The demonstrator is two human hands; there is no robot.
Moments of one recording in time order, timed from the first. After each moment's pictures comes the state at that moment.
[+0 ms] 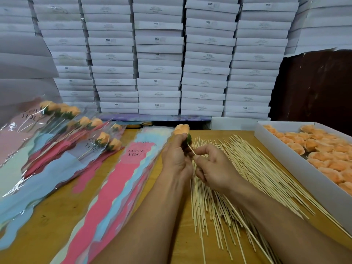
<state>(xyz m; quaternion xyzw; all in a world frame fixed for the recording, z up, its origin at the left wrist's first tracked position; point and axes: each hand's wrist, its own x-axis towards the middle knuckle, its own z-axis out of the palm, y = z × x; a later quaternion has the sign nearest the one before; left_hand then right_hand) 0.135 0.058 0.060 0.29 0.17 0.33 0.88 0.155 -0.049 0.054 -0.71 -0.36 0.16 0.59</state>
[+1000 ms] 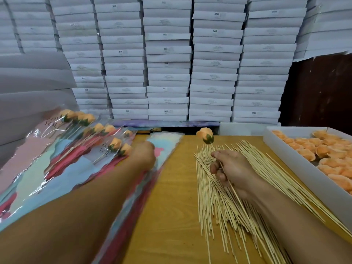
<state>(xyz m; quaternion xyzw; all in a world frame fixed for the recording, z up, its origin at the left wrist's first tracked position) 0.090 0.186 0.069 0.92 0.35 0.12 0.07 0.179 -0.062 0.062 -0.65 -0.24 0.24 0.68</state>
